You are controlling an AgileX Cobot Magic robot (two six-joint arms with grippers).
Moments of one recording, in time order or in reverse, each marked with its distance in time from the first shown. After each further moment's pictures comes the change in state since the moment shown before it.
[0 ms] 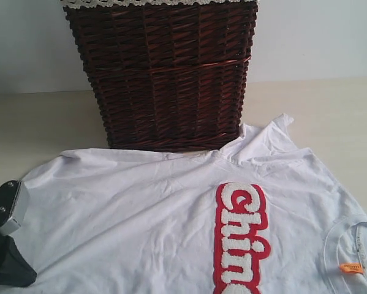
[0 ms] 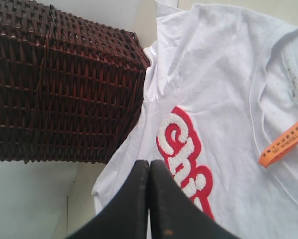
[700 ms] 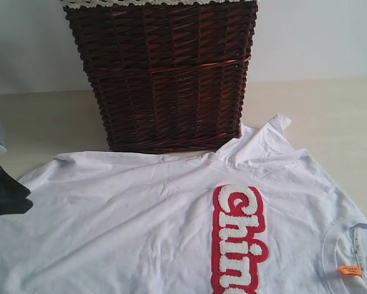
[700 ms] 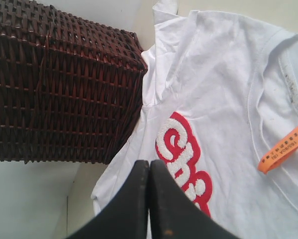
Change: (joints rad) left arm 0.065 -0.150 -0.143 -0.147 -0.009 -0.080; right arm 0.000 0.000 0.000 0.000 0.000 0.000
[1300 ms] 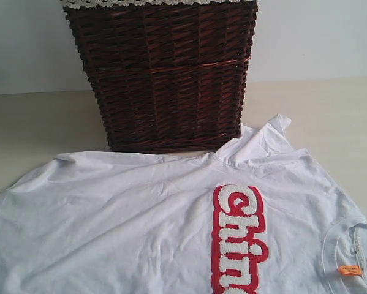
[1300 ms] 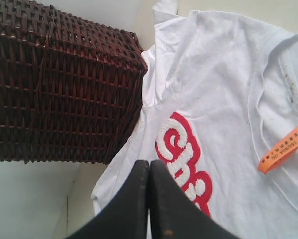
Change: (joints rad) left arm 0.129 0.026 0.046 0.717 0.023 0.091; right arm 0.000 0.000 0.000 0.000 0.000 0.000
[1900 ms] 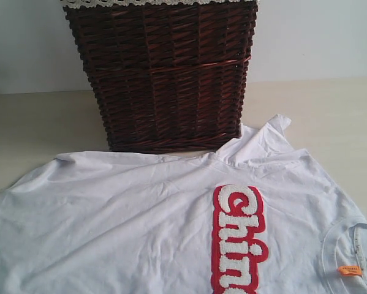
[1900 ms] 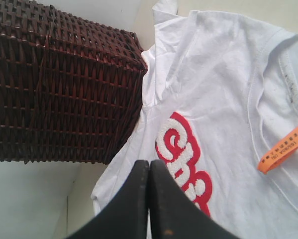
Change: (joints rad) left arm -0.008 0.112 -0.132 -0.112 0.094 0.002; right arm 0.000 0.000 0.000 0.000 0.000 0.000
